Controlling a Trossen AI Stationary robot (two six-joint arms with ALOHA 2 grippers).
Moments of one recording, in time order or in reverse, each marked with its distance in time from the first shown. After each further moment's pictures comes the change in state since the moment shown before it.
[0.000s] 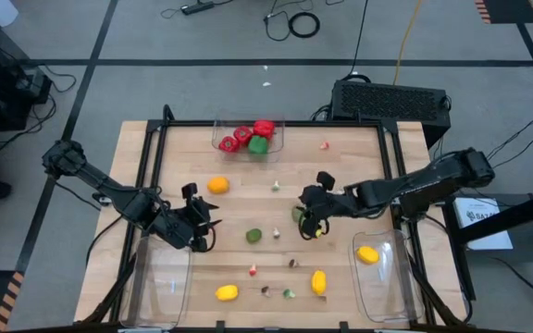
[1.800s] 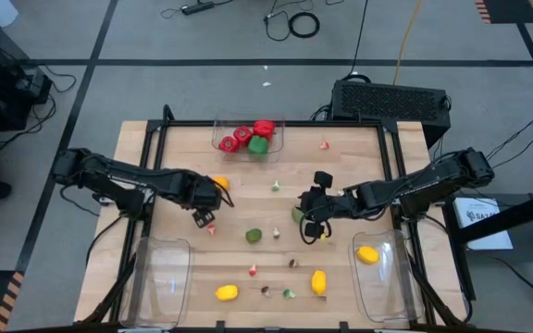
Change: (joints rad) left arm 0.447 0.190 -0.021 -0.398 0.461 -0.246; right arm 0.010 0.006 -0.009 0.002 0.024 -0.193
